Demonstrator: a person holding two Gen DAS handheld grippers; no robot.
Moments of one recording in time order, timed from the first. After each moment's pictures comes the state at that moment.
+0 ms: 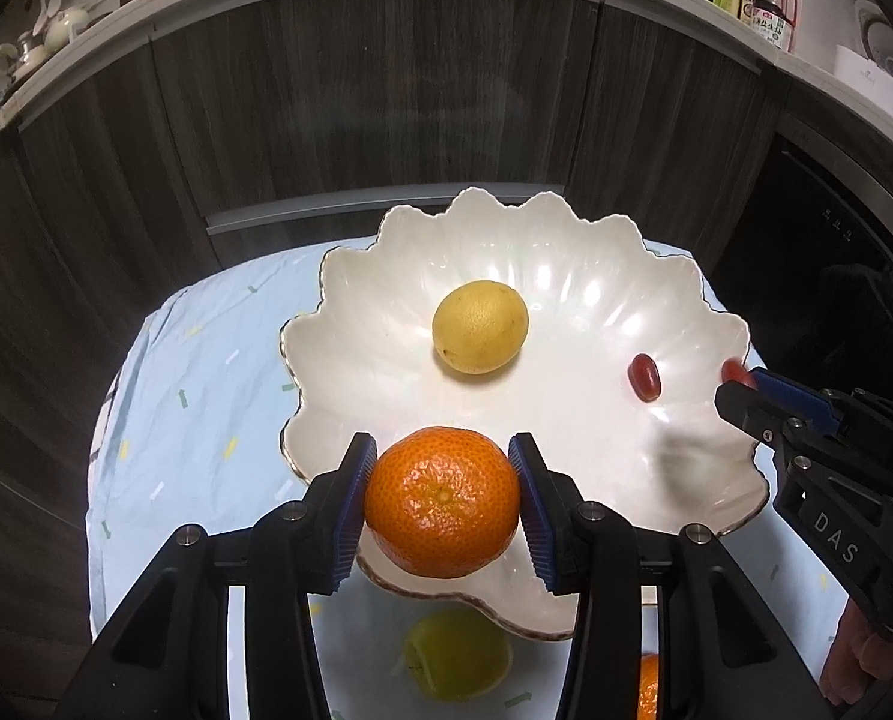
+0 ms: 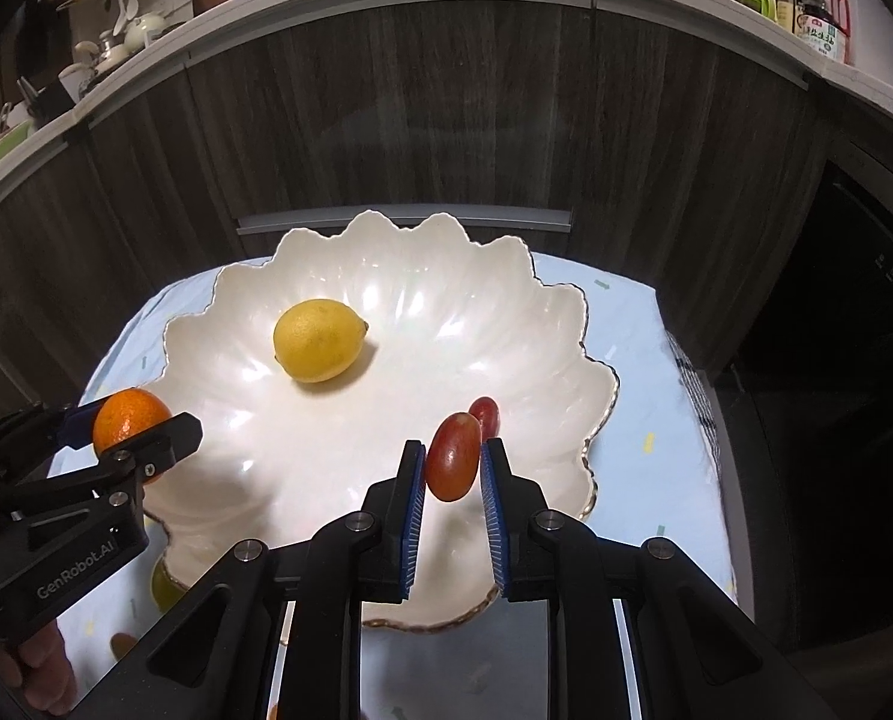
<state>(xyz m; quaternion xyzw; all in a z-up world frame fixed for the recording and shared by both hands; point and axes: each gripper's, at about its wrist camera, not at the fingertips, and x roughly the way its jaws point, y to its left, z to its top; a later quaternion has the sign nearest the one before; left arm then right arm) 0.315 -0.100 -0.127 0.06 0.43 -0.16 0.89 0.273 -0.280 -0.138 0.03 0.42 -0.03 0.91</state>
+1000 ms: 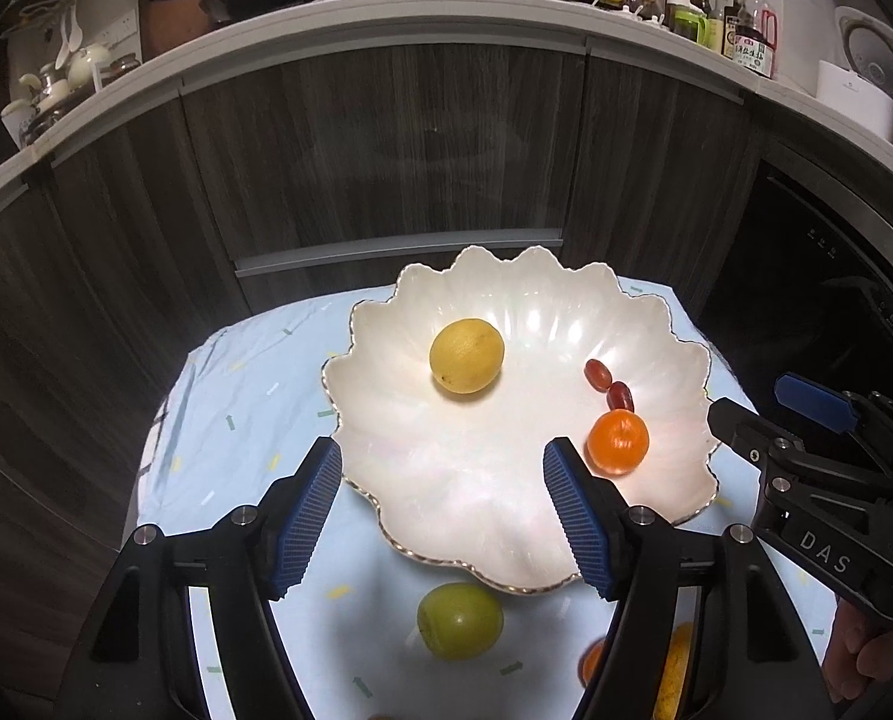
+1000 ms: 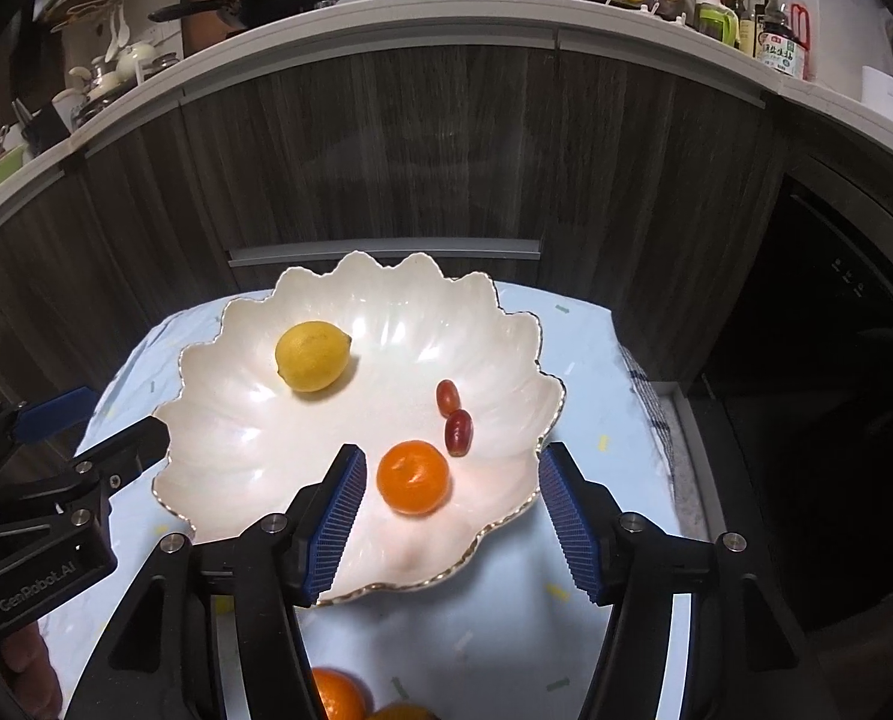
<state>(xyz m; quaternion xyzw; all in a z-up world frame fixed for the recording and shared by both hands) 0.277 -0.093 -0.084 0.07 0.38 -0.15 0.91 0.238 -0.282 -0.106 0.04 0.38 -0.05 0.92</state>
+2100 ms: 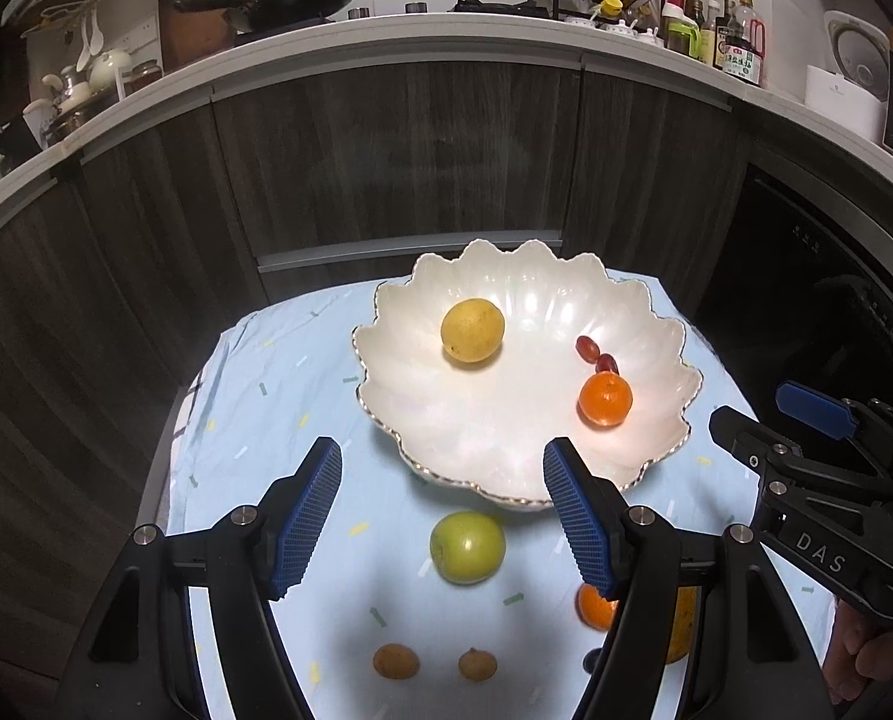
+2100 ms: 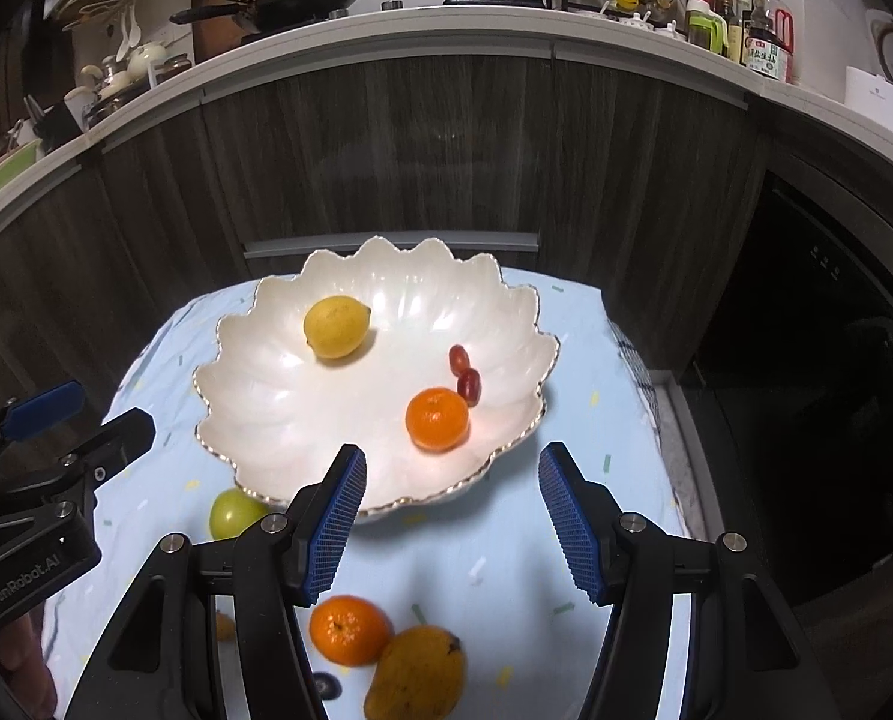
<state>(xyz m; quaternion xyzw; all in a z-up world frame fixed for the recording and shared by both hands) 0.223 -0.073 -0.075 0.07 0.37 -0.14 0.91 0.190 -0.267 -0.100 0.04 0.39 -0.05 0.92</state>
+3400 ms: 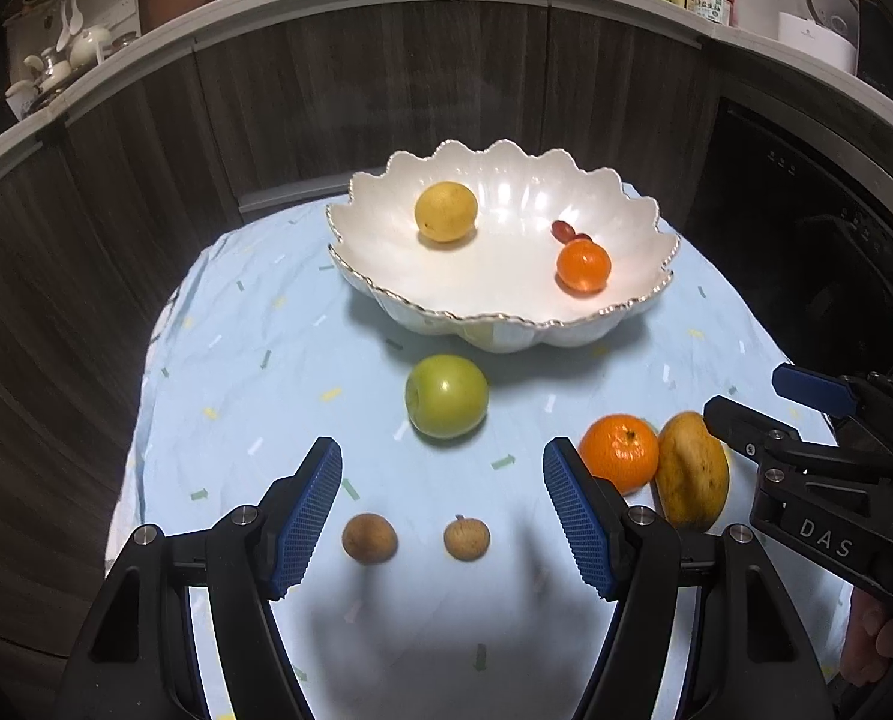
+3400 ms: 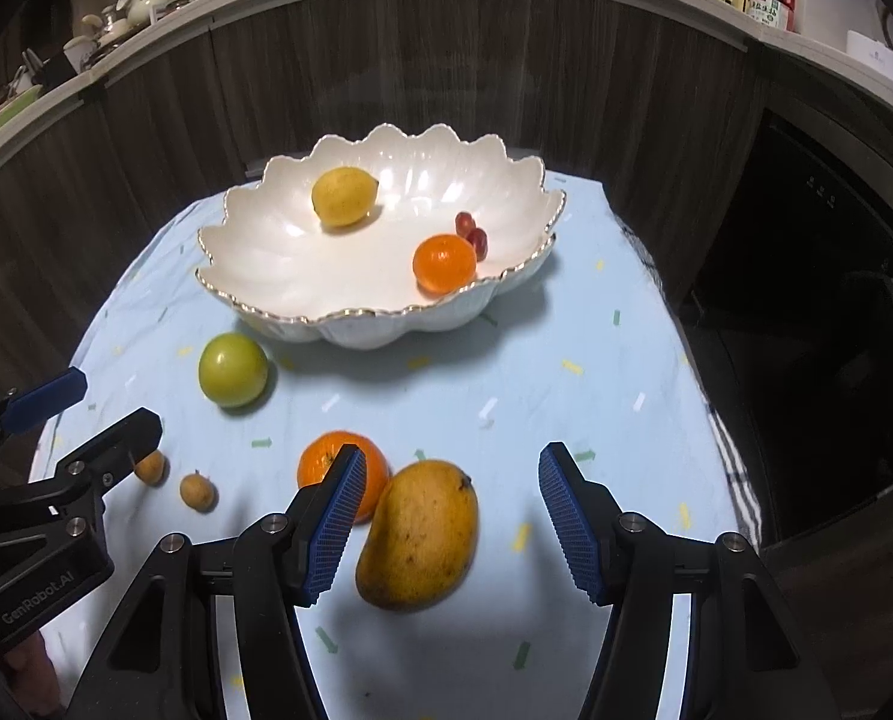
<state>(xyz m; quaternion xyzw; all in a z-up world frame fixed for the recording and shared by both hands) 0.168 -0.064 -0.133 0.09 0.41 -0.16 0.89 0.138 -0.251 -0.153 0.03 0.45 -0.05 0.89</state>
